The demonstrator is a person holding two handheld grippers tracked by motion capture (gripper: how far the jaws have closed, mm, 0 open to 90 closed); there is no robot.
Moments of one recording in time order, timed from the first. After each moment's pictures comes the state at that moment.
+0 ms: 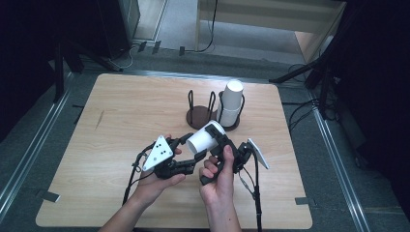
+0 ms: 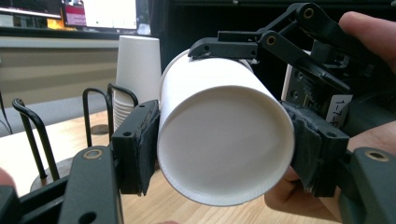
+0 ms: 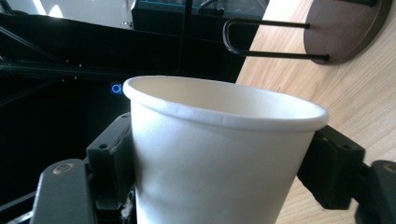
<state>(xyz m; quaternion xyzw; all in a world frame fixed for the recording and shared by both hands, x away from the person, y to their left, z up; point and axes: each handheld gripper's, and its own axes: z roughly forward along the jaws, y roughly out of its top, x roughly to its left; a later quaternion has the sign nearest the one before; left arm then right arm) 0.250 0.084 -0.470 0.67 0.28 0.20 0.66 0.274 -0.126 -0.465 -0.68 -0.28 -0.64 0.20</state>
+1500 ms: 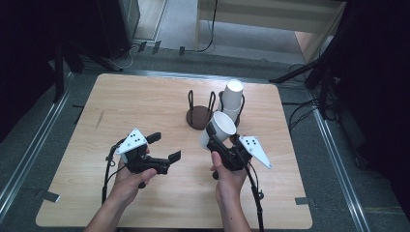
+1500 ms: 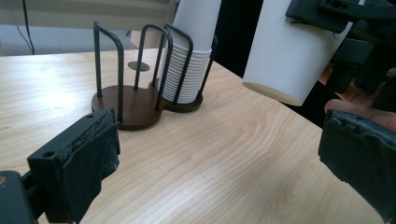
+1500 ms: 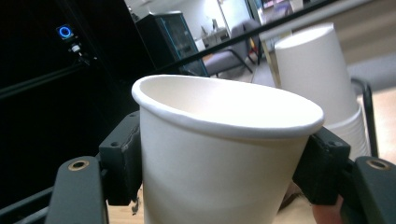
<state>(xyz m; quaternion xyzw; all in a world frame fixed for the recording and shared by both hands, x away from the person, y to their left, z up) 0.254 0.146 -0.464 0.69 0.39 0.14 0.59 0.267 -0.119 -0.445 -0.51 -0.50 -0.65 -0.26</state>
